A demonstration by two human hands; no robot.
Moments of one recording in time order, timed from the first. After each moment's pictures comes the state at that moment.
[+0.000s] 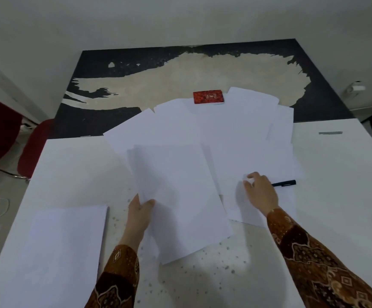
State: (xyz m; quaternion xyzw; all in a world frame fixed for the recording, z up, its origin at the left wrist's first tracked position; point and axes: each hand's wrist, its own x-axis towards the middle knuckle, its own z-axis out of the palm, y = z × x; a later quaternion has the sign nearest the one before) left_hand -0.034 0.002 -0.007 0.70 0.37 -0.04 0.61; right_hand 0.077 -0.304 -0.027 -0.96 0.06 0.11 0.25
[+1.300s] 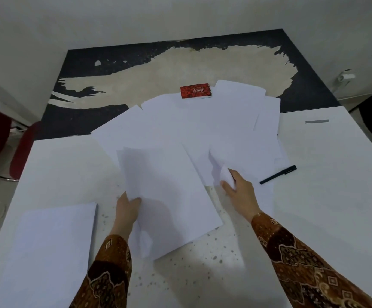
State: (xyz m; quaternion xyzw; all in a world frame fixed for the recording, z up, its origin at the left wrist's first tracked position) left_hand -0.026 -0.008 -0.005 0.72 0.40 -0.03 0.56; right_hand 0.041 -0.297 -0.029 -0.89 -0.01 0.08 0.44
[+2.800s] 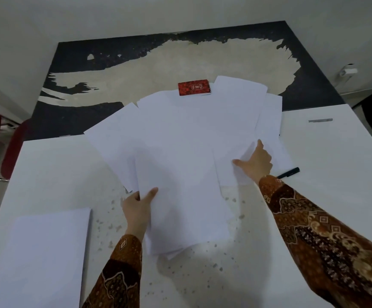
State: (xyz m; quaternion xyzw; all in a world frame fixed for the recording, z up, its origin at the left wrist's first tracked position) left_hand -0.005 -0.031 -0.026 0.72 0.41 0.01 0.56; right_hand 0.150 -0.324 -0.032 -0.93 0.18 0.10 0.29
